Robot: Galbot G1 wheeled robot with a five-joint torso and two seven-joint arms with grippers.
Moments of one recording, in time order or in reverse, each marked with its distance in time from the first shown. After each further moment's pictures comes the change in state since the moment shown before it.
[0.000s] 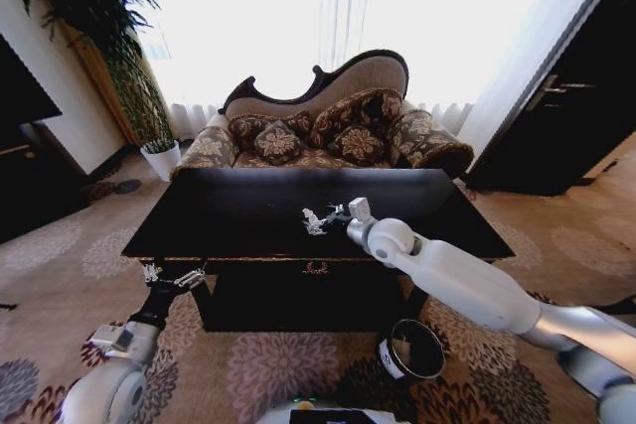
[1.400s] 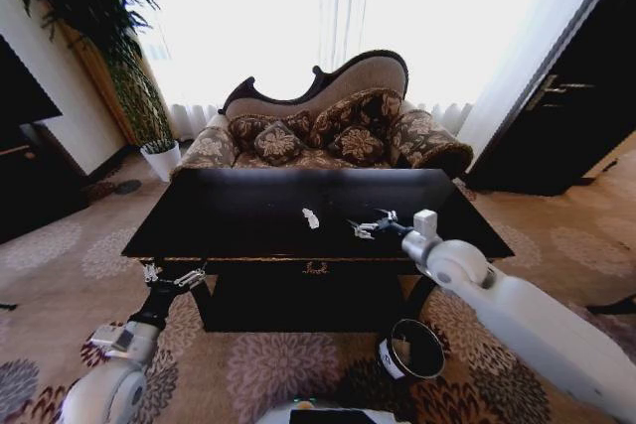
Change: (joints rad) left arm 0.000 0.000 0.000 0.000 0.000 0.000 0.000; right arm -0.347 -0.198 0.419 0.153 -0.003 0.044 -0.026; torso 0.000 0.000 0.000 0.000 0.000
